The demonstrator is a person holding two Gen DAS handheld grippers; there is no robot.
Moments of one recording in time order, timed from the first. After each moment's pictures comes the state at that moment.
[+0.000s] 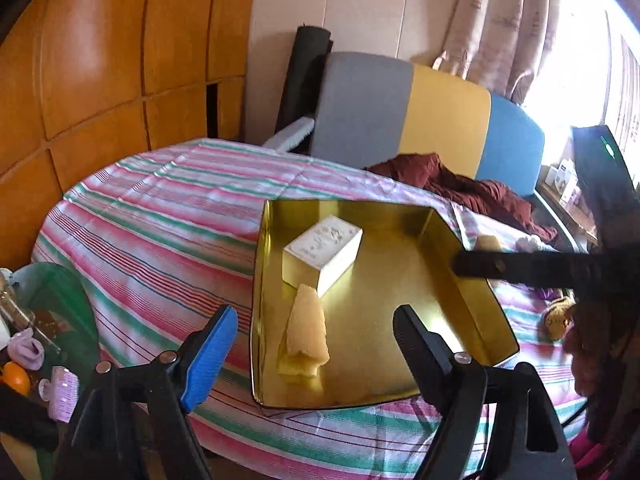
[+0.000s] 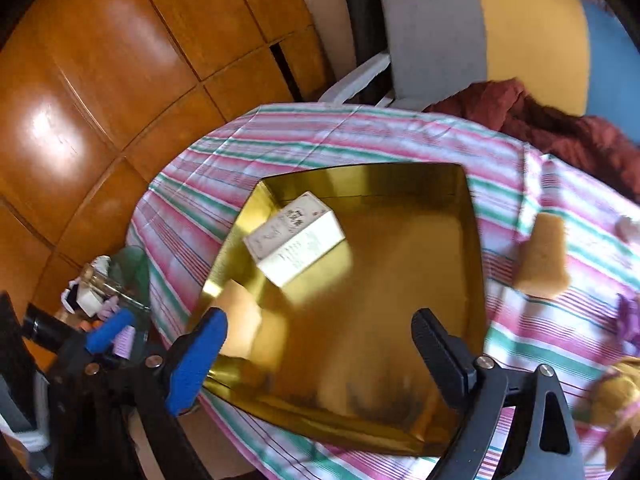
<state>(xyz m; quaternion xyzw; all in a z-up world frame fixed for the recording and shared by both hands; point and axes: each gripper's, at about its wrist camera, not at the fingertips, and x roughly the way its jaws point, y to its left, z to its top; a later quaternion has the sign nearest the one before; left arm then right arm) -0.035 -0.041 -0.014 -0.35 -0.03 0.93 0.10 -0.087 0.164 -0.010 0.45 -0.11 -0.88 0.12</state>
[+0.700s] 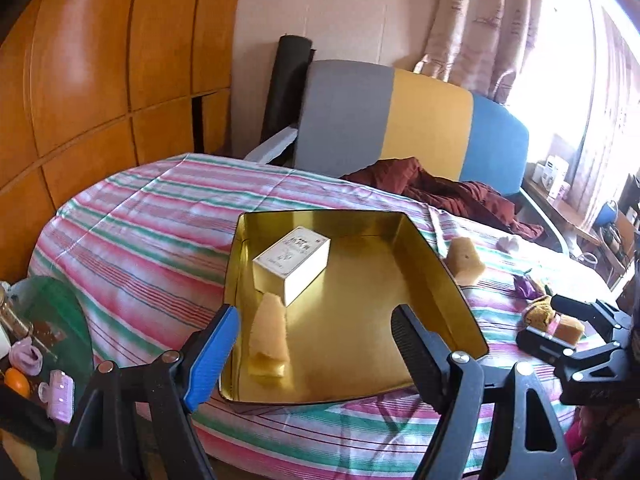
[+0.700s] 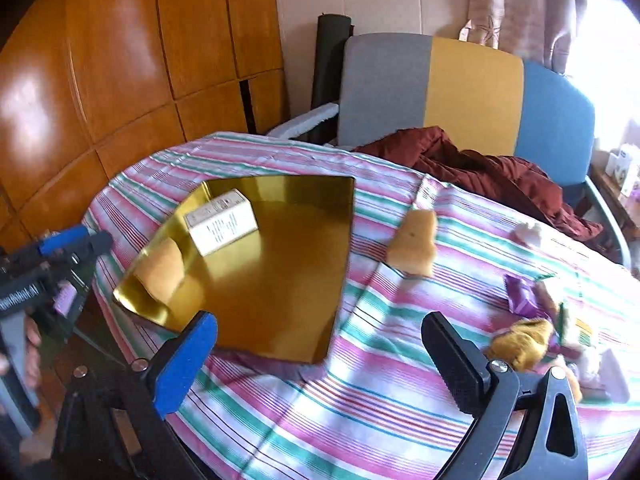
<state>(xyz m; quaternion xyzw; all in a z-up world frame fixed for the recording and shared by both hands) -0.018 -0.011 0.005 -0.34 -0.01 0.93 0.13 0.019 0.221 -0.007 0.38 -0.02 -0.93 0.03</state>
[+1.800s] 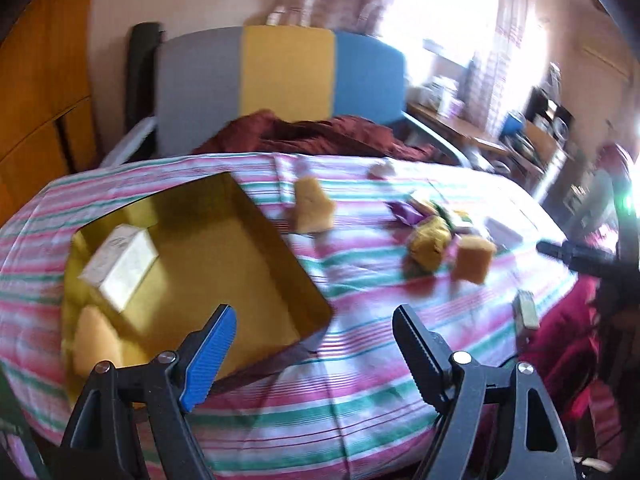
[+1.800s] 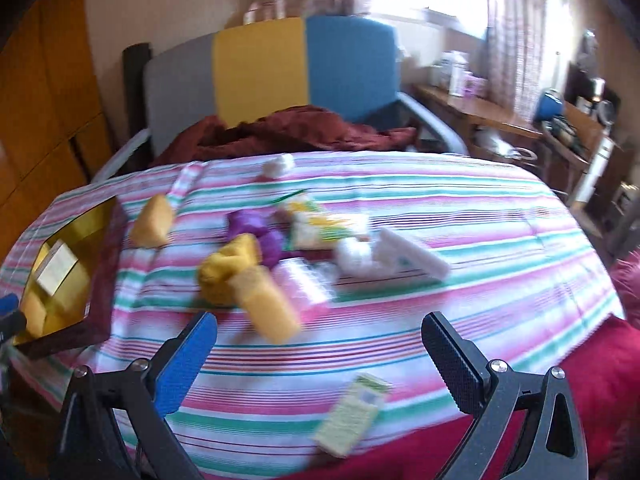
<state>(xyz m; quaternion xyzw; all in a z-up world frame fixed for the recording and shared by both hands) 0.012 0.128 -0.009 -0.38 0.09 0.85 0.34 0.158 0.426 0.001 0.38 -0.12 -0.88 -0.26</state>
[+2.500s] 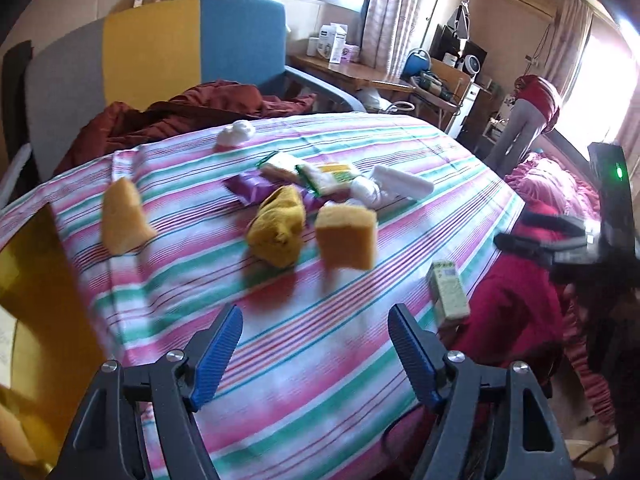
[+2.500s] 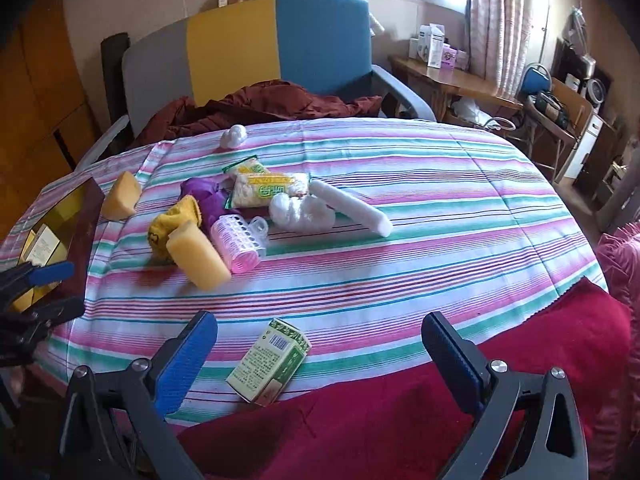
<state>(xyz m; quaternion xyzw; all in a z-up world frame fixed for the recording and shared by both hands) 0.037 0.267 -0.031 -0.41 0.14 0.76 0.49 0.210 0.458 -0.014 0.42 -0.14 -0.86 -0.26</state>
